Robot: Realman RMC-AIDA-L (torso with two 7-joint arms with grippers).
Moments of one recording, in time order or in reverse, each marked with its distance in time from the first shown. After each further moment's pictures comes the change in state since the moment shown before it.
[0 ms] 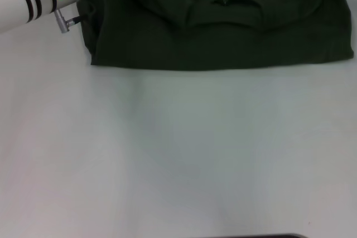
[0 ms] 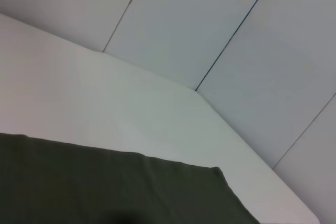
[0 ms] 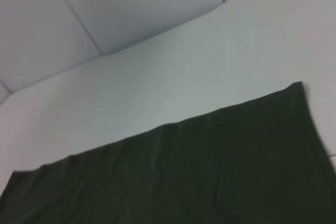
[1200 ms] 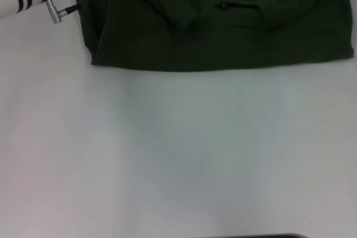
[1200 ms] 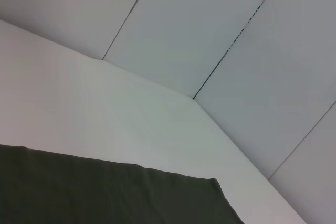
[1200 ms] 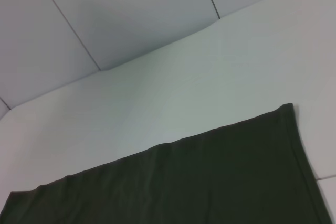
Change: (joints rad) left arm -0.008 0.026 -0.004 0.010 0.002 0.029 -0.049; right arm 0.012 -0.021 0.093 -0.039 -0.059 -0.054 0.042
